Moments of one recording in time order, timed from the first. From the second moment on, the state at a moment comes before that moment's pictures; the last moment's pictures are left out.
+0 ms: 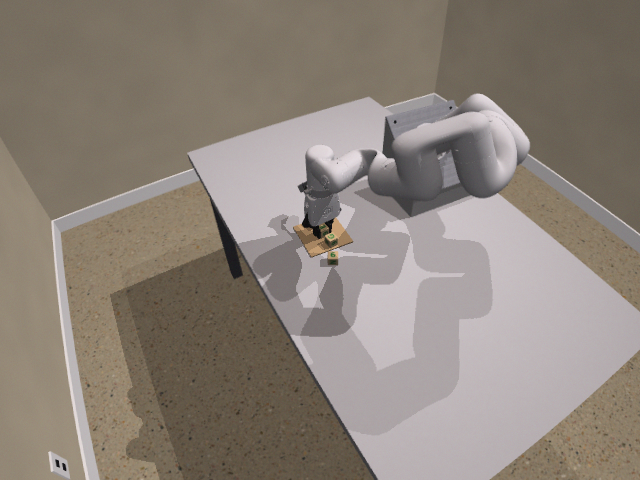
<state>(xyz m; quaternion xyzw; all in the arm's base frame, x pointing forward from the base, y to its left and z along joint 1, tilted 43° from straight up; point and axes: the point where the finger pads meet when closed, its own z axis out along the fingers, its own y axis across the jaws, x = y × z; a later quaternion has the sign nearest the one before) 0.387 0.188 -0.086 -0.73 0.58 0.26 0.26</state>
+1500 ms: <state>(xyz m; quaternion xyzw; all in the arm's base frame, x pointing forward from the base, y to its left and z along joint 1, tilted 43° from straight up) 0.392 0.138 -0.033 -0.73 0.58 0.26 0.26</state>
